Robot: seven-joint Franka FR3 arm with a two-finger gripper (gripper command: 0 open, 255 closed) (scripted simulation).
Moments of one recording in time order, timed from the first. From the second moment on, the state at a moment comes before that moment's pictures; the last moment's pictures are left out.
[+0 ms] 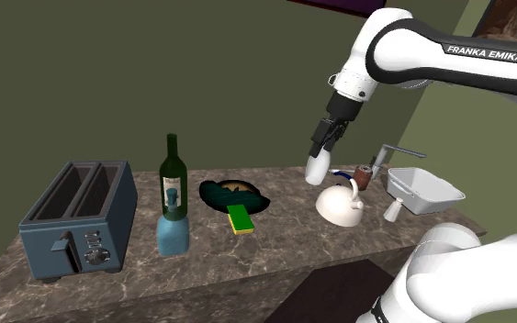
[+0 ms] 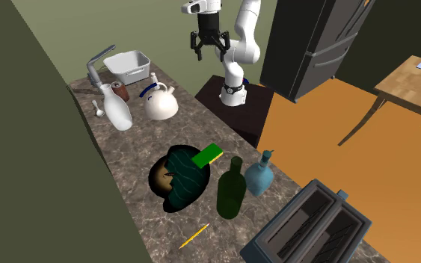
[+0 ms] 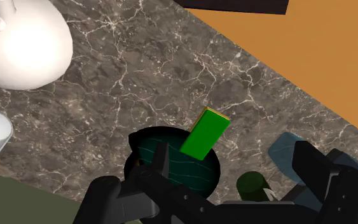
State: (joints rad) arm -0.01 -0.76 -0.06 -2.37 0.09 1.72 -0.16
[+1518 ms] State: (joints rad) arm 0.09 -0.13 0.25 -2.04 0.11 2.00 0.23
